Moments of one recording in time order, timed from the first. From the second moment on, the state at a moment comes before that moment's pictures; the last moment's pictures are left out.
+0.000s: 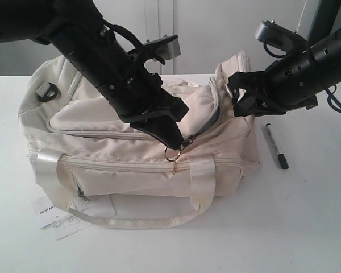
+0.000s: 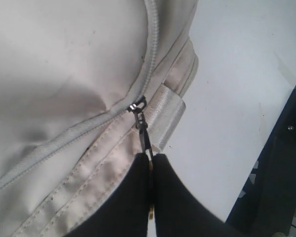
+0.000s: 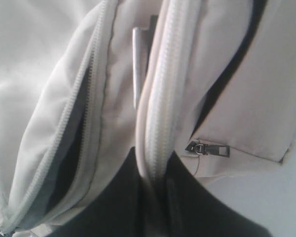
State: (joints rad) left arm -0.49 1.77 -1.53 -0.62 1.12 0.42; right arm -0.01 1.63 -1.19 0.68 0.80 -0.43
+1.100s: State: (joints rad) left arm -0.49 1.71 -1.53 -0.46 1.19 0.37; right arm -0.01 1.63 -1.19 0.67 0.80 -0.43
